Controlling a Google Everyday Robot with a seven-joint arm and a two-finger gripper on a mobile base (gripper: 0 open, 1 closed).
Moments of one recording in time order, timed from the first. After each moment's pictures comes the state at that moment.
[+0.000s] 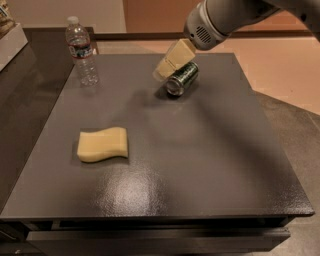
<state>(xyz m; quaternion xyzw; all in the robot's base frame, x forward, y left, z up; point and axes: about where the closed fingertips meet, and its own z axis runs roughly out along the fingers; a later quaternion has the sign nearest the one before) 0.631 -0.044 0.972 -0.51 0.77 0.12 0.37</state>
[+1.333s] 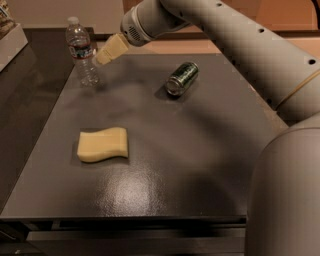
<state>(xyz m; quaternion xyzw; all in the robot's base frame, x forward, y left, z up) 0.725 0.115 0.955 -0.50 0.72 0.21 0.44</state>
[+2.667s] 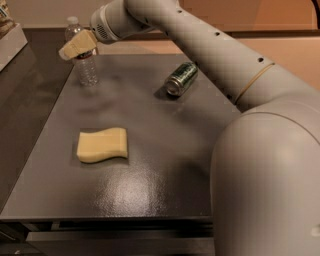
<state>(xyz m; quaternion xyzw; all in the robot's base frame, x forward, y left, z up) 0.751 0.205 0.958 -0.48 0.70 0.25 0.47</state>
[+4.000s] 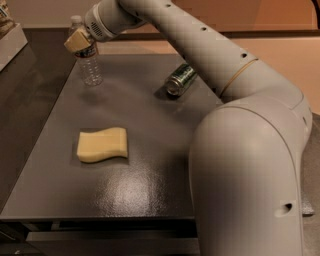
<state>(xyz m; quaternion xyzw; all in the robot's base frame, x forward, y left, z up) 0.754 0.220 0.954 -0.51 0.70 0.25 0.44</state>
